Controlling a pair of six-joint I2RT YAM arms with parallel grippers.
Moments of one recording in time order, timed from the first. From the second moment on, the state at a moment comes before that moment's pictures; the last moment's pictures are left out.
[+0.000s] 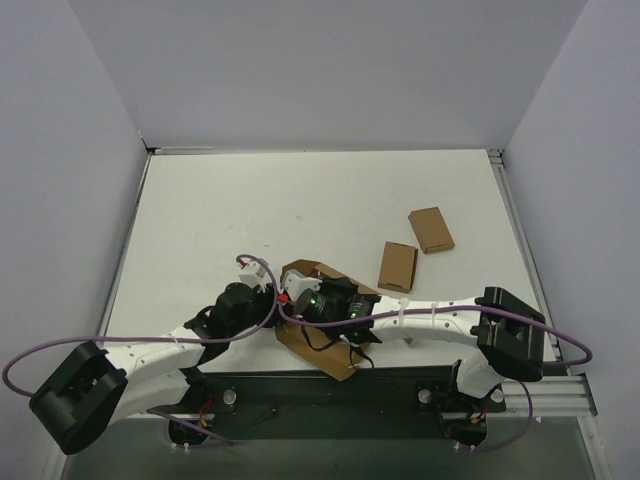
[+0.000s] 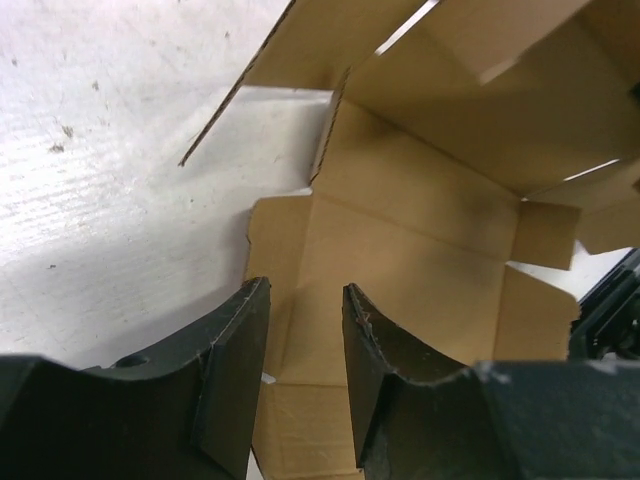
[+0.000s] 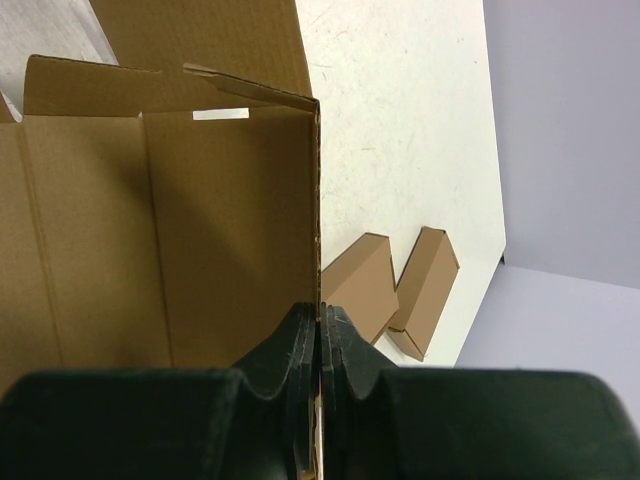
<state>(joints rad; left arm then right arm) -0.73 1.03 0.21 0.33 0.02 -0.73 1.24 1.55 0.92 -0.31 0.89 -0.35</state>
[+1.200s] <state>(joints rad) -0.71 1.03 0.31 0.32 -0.06 -0.55 1.24 1.53 0.91 -0.33 0.89 -0.34</state>
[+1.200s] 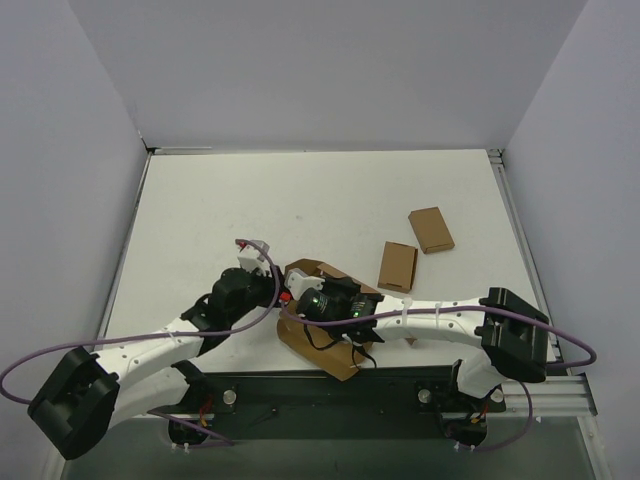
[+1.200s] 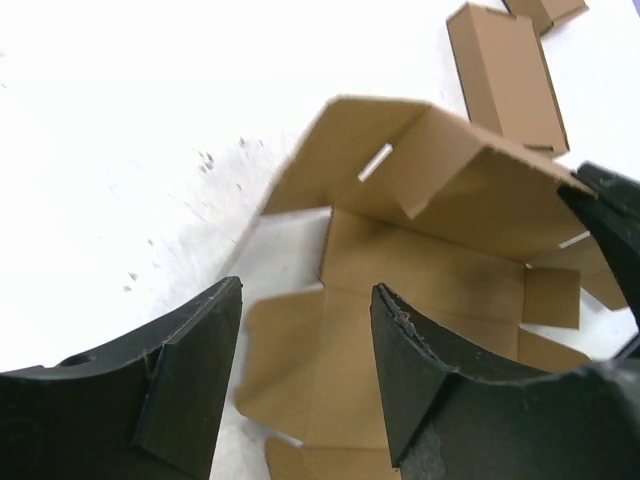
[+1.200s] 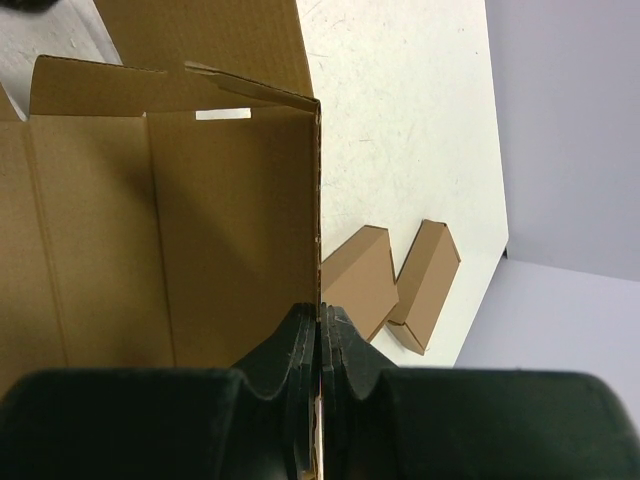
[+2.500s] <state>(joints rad) -0.75 1.28 0.37 0.59 0.04 -0.33 1.24 1.53 0.91 -0.38 0.90 -0.35</state>
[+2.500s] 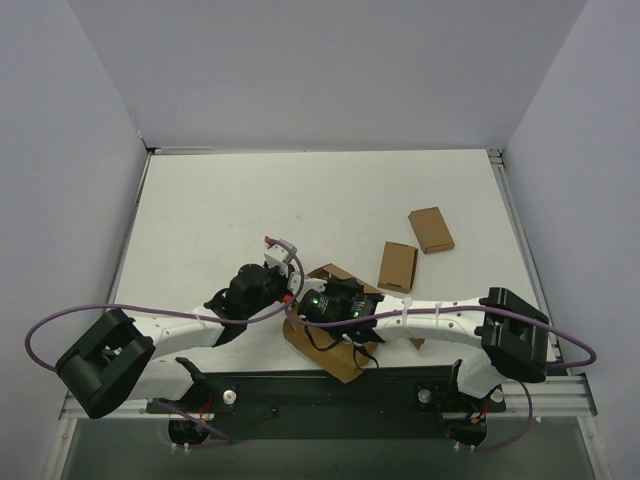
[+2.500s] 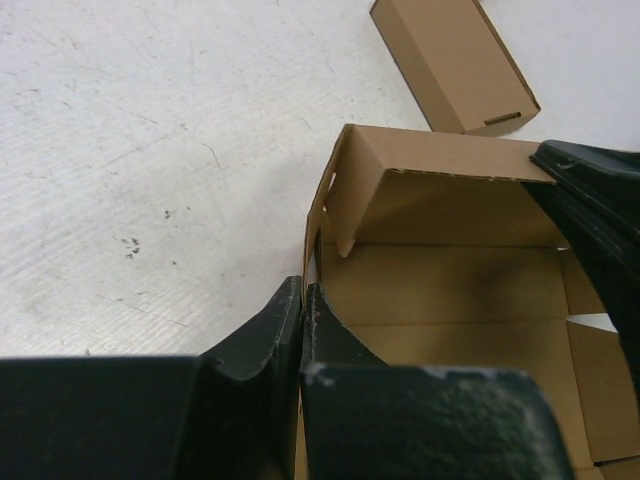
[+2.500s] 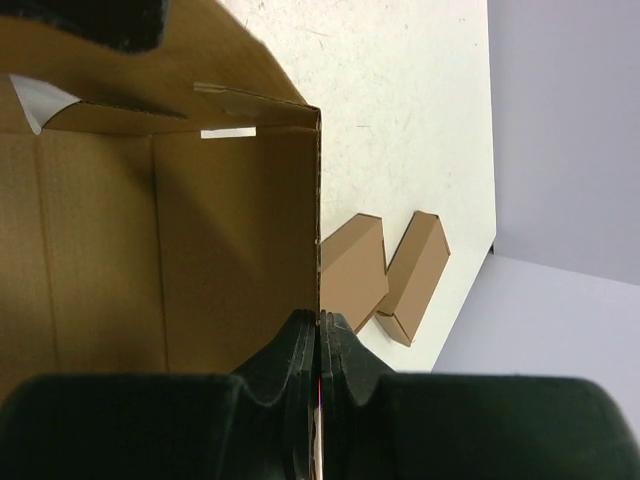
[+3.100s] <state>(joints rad) -0.98 1.27 0.35 0.56 -0.39 -0.44 1.26 1.51 0.89 -0.46 0.92 -0.29</state>
